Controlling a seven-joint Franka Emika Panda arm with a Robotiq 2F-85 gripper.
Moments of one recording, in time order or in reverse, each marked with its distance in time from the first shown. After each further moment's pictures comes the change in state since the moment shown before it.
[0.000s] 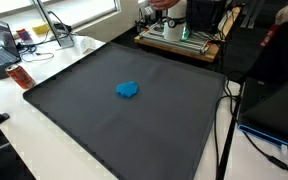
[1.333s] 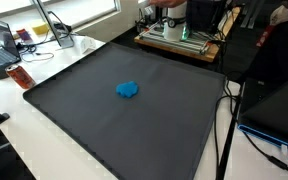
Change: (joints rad) arm -0.004 0.000 -0.075 0.009 -0.002 -0.156 -0.471
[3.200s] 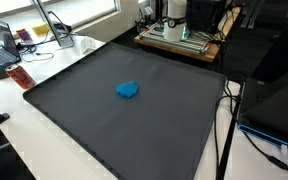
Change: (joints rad) arm -0.023 -0.010 0.025 0.001 -0.004 -0.006 0.006
